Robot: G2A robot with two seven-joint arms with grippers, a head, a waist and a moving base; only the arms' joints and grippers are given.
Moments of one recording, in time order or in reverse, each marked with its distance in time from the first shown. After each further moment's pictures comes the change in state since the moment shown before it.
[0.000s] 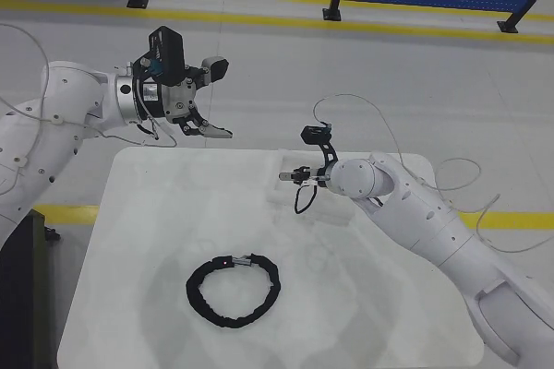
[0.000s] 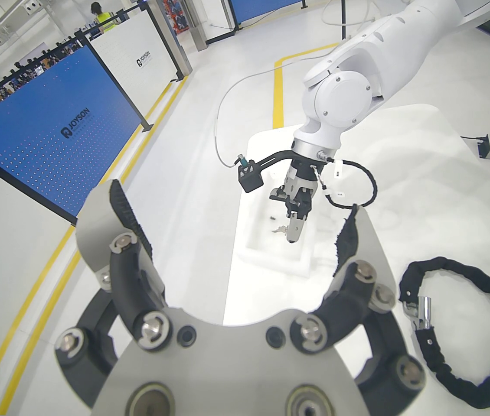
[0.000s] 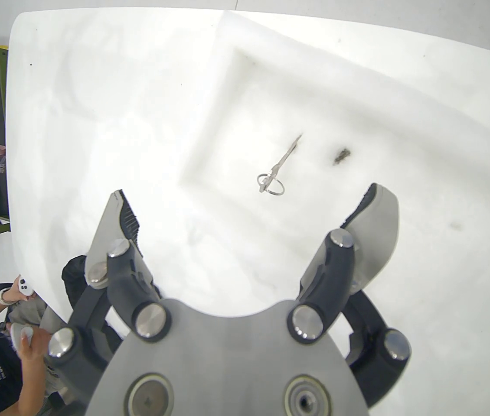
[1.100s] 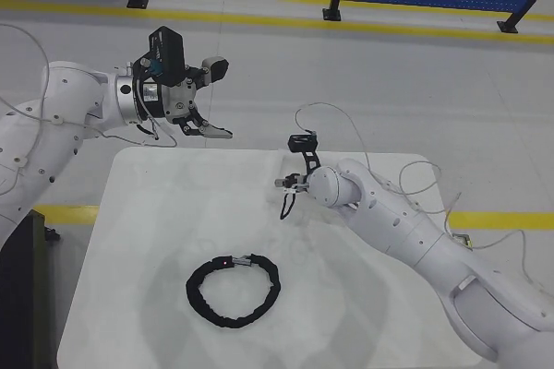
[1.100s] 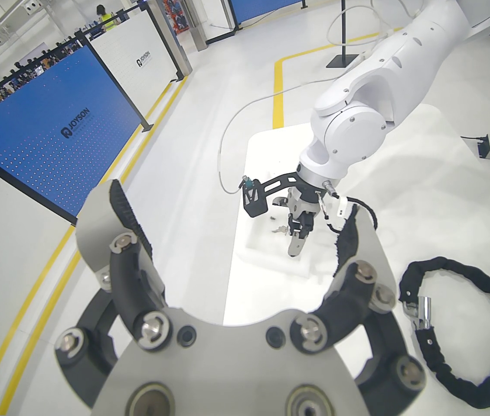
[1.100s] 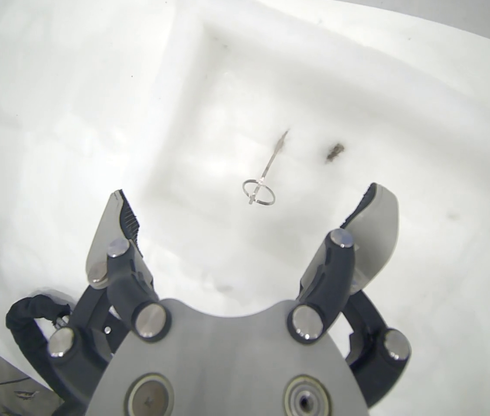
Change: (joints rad) left arm 0.000 0.000 0.000 0.000 0.000 0.000 0.000; right arm 0.020 -0.129 -0.075 0.080 -0.179 0.205 0.005
